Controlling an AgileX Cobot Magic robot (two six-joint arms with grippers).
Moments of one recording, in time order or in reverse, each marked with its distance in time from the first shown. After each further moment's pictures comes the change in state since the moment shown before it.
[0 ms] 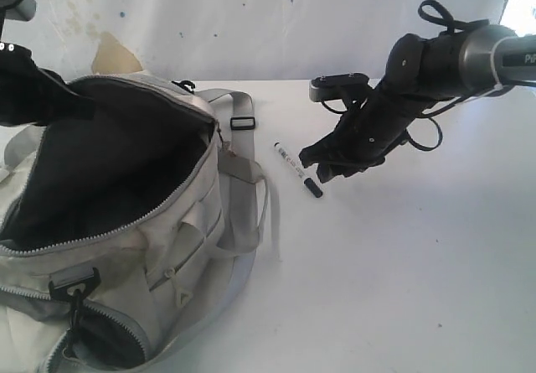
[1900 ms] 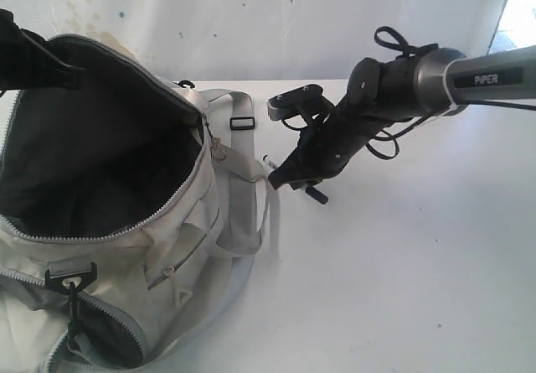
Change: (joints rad) left arm 0.002 0.000 -0.014 0.000 -0.202 0.081; right arm 0.097 0.046 -0.010 0.063 -0.086 -0.189
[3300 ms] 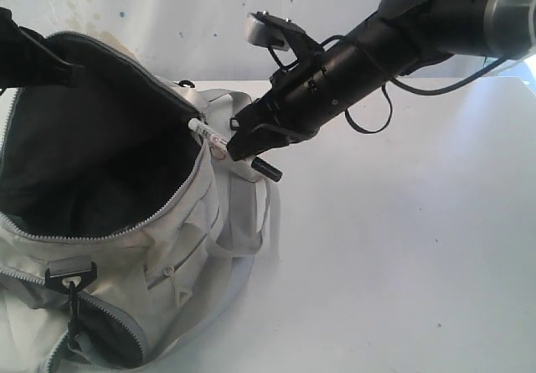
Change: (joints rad) left arm 0.000 0.000 0.000 0.000 -0.015 -0.003; right arm 0.012 -0.234 0.000 0.500 0.416 -0.298
